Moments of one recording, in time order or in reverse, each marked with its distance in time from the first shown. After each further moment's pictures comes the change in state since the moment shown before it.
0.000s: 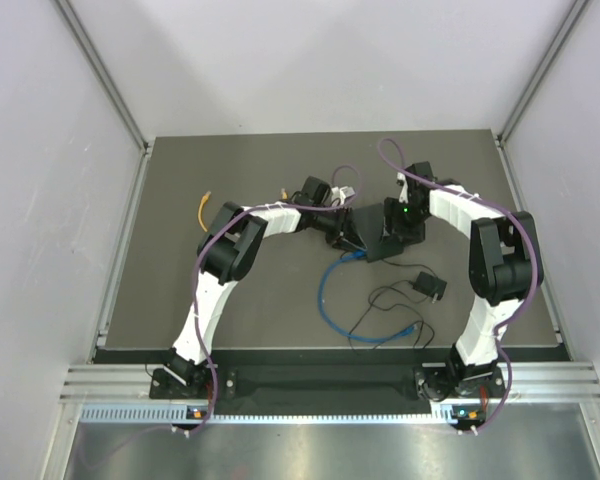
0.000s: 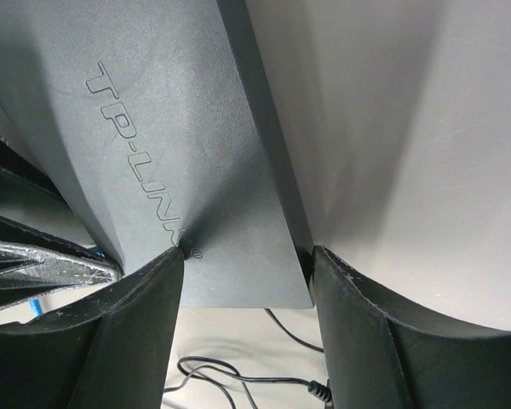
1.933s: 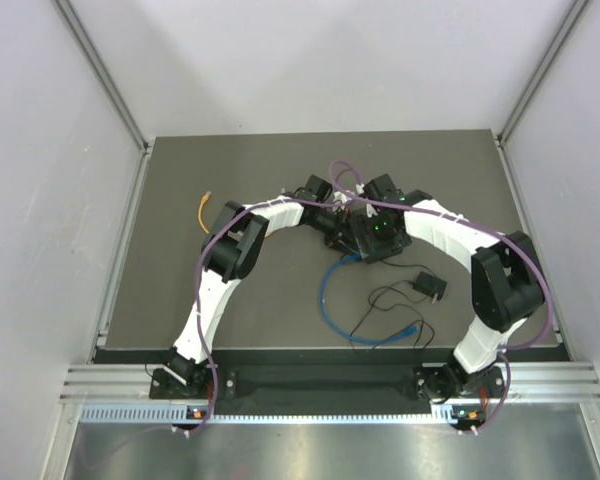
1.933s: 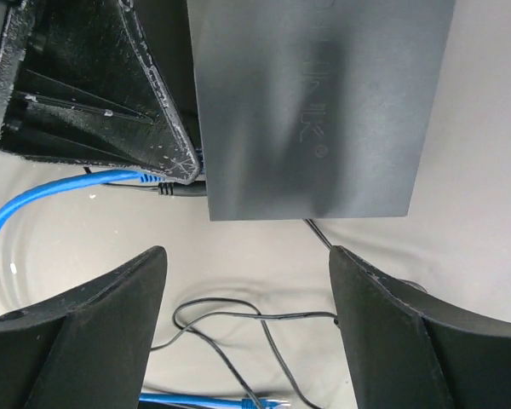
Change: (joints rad) left arm 0.013 0.055 0.121 -0.259 0.055 0.105; right arm 0.280 -0.170 -0.054 -0.072 0.251 -0.105
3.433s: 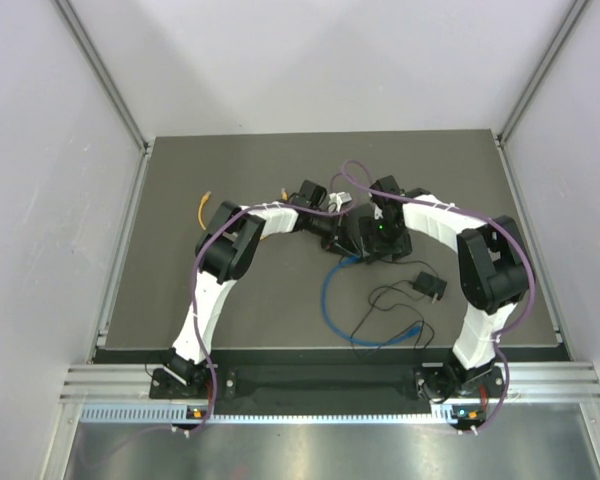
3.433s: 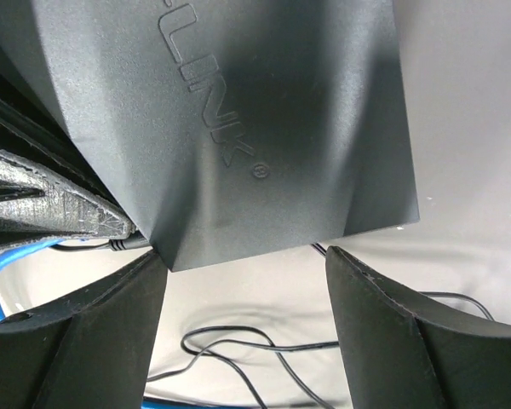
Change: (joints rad) left arm 0.014 -0.060 -0.180 0.243 0.018 -0.055; right arm -0.076 0.135 0.019 -0.013 -0.061 0.123
